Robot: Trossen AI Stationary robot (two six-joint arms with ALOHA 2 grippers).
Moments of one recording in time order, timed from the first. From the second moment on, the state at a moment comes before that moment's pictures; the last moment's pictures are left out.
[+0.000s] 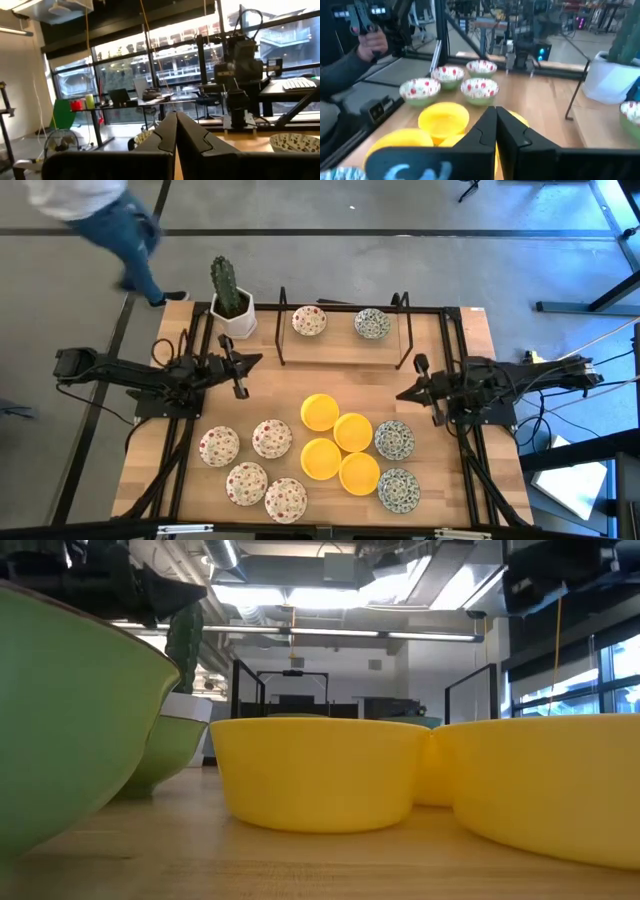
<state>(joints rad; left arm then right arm) 0.04 0.71 0.02 0.99 -0.32 0.23 0.12 0.44 0.36 -0.03 -0.07 -0.06</state>
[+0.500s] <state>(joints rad) 0.04 0.72 0.02 1.00 -0.32 0.24 0.12 0.20 0.31 -0.04 -0.17 -0.11</state>
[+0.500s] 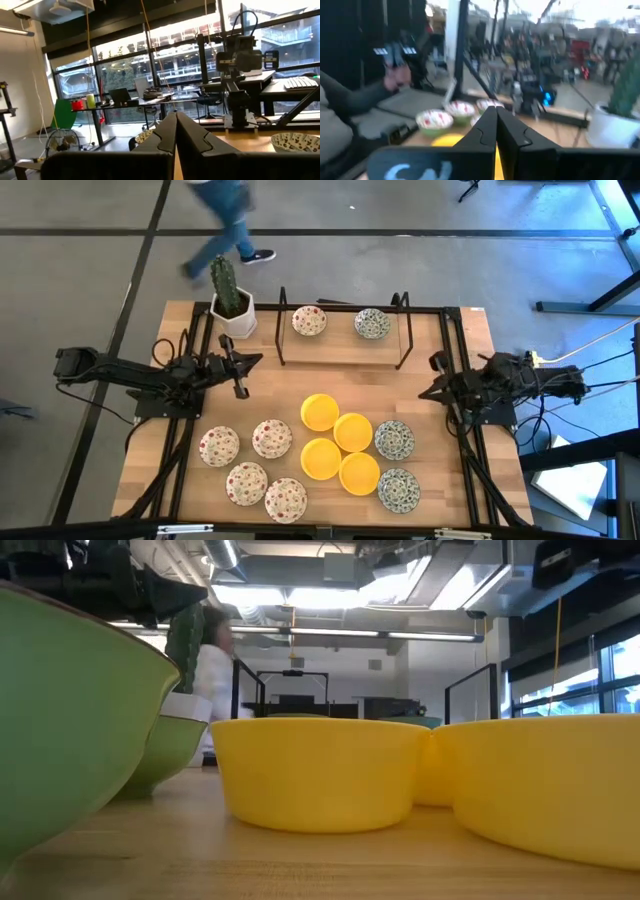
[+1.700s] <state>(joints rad) 0.04 0.72 0.02 0.97 -0.32 0.20 0.12 0.02 0.14 0.06 -0.05 -0.14</state>
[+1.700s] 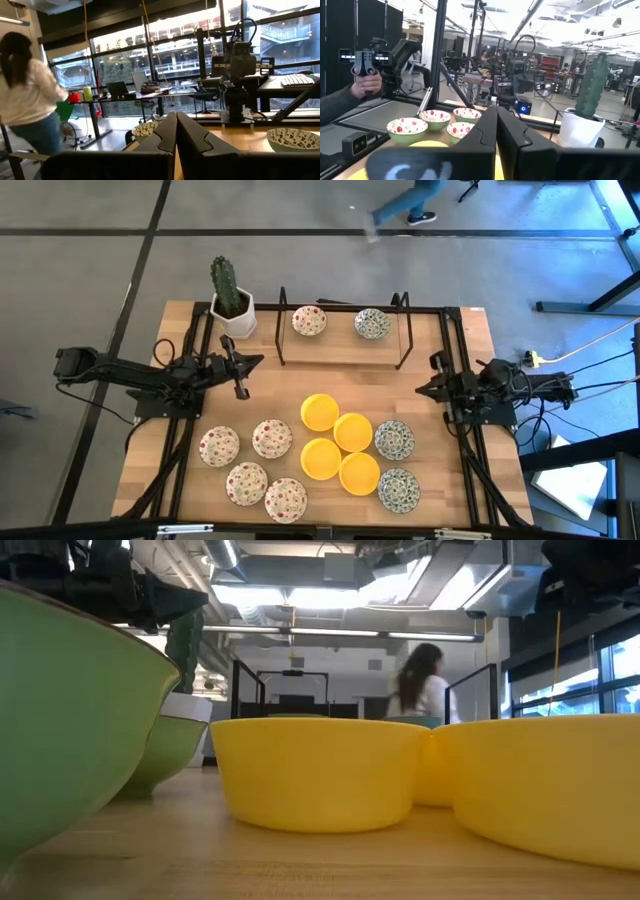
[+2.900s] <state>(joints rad) -0.09 0.72 0.11 0.91 -0.17 0.17 0.12 0.02 0.14 0.03 -0.01 -0.17</state>
